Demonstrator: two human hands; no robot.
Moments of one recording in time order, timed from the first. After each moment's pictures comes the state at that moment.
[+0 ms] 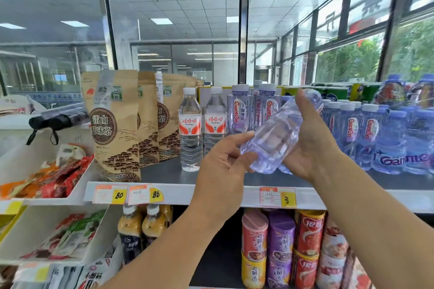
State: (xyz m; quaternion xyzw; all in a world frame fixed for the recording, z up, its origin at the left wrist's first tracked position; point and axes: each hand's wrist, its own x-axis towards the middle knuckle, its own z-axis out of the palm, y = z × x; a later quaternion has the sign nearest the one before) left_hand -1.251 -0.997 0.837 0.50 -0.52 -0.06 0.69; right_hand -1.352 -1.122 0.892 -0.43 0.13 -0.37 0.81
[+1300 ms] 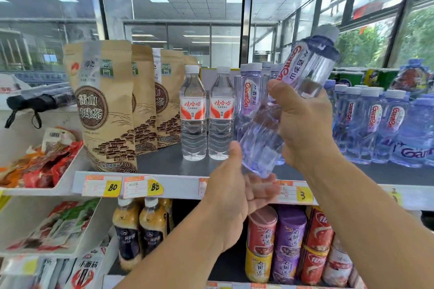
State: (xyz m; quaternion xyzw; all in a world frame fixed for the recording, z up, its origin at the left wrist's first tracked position) left_hand -1.241 -1.004 0.811 0.47 -0.30 -0.46 0.69; right_hand -1.300 -1.098 0.889 -0.51 0.10 -0.61 0.59
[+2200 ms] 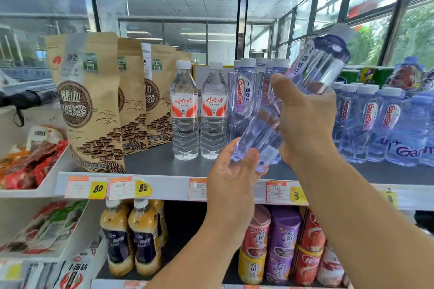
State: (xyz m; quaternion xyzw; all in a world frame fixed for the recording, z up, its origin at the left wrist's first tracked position) left_hand -1.249 -1.034 0.790 0.41 -0.35 -0.28 0.80; right_hand -1.299 -1.125 0.885 -0.49 0.23 -0.65 0.54
